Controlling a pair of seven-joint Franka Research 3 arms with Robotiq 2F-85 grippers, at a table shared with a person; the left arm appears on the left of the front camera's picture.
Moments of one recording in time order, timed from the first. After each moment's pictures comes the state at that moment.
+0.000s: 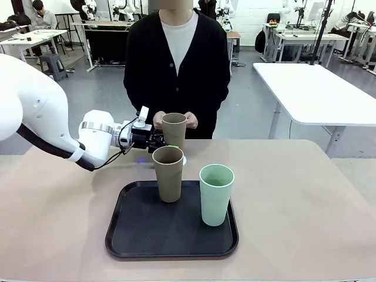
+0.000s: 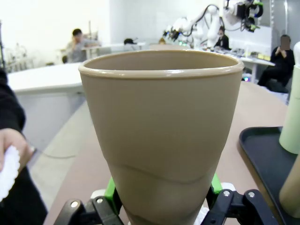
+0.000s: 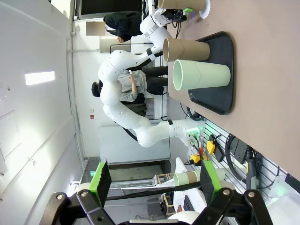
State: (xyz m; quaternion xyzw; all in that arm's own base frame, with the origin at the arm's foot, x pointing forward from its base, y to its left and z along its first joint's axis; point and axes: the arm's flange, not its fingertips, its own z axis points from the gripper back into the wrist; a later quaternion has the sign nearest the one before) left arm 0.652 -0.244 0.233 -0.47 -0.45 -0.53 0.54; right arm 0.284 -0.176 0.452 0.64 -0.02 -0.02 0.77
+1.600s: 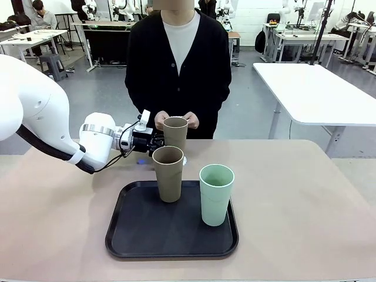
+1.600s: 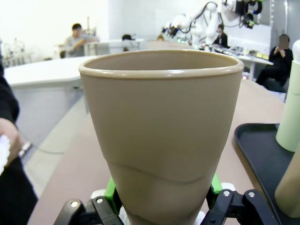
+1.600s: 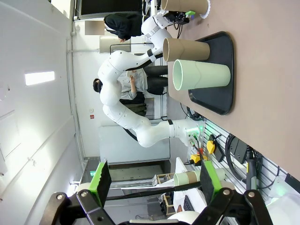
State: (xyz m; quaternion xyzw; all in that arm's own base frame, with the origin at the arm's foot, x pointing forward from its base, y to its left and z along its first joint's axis) left arm 0.642 -0.246 0.224 -0.47 -0.44 -0.53 0.55; right arm 0.284 -0.176 0.453 0.64 -0.02 -0.02 0.77
